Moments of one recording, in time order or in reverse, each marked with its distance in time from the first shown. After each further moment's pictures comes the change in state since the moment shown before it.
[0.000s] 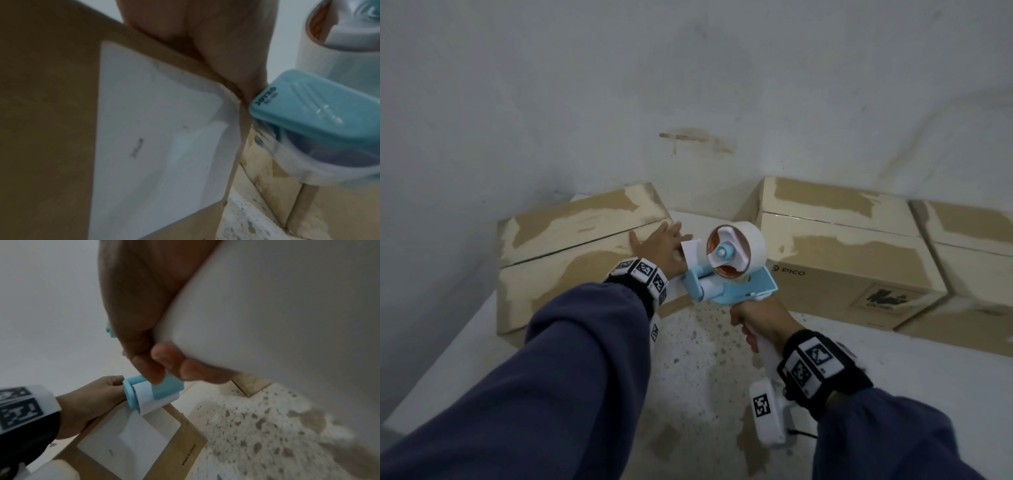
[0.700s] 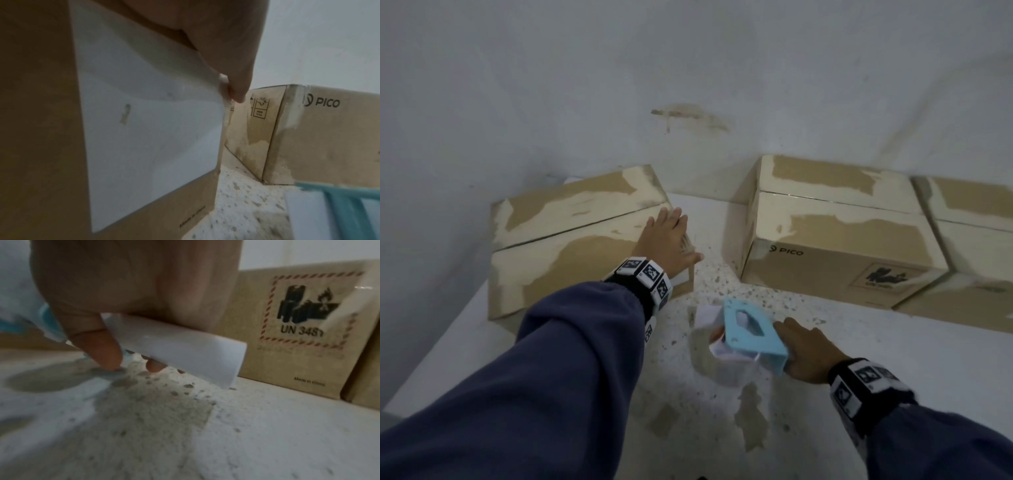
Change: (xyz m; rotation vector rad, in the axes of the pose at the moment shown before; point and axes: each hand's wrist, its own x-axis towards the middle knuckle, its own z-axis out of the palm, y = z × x) left_hand -0.009 0.014 0.017 0.018 0.088 0.091; right_hand 0.025 0.109 -0.069 -1.190 -0.218 -0.348
